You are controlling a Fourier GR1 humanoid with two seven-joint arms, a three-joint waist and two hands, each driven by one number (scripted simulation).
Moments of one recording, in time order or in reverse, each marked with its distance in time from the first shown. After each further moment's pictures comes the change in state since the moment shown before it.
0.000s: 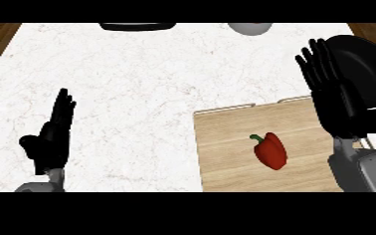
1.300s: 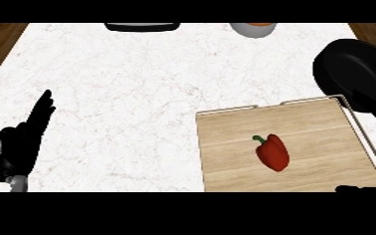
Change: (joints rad) left arm 0.059 0.178 0.008 -0.129 -0.072 -0.113 0.237; right arm 0.448 -0.534 -0.037 -0.457 0.568 0.008 0.219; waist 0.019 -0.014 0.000
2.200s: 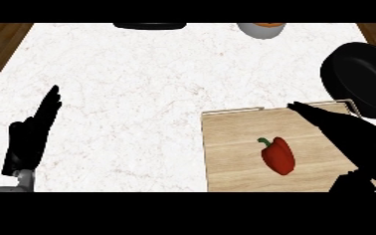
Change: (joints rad) left arm -0.035 -0.029 -0.002 0.003 -0.033 -0.025 0.016; right arm -0.501 0.016 0.338 0.046 -0.145 0.526 0.717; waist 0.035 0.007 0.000
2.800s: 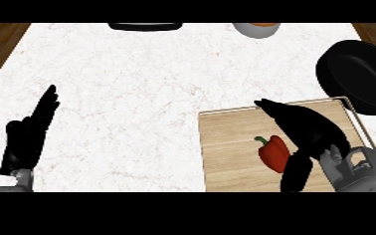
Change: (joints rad) left arm -0.002 -0.020 0.034 -0.001 -0.022 -0.015 0.010; right arm -0.164 0.221 0.160 0.191 0.104 0.044 0.080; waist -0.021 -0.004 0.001
